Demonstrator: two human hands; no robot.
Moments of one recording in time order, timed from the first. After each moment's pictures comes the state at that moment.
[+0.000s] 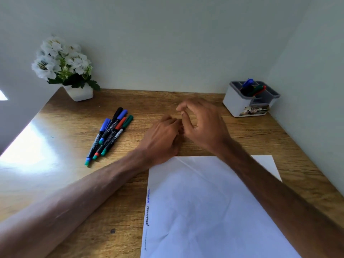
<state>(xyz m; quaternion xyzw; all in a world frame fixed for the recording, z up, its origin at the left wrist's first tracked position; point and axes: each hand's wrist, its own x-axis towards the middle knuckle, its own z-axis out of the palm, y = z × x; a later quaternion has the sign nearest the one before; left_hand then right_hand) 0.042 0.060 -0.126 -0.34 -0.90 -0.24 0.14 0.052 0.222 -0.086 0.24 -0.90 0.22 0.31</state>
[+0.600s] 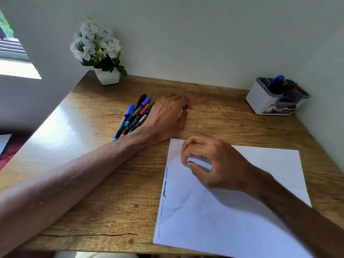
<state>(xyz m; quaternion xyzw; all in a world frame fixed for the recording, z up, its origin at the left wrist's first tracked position) 0.023 0.020 -0.120 -0.28 -0.90 -0.24 0.22 0.135 0.203 -0.100 0.37 -0.90 0.23 0.03</state>
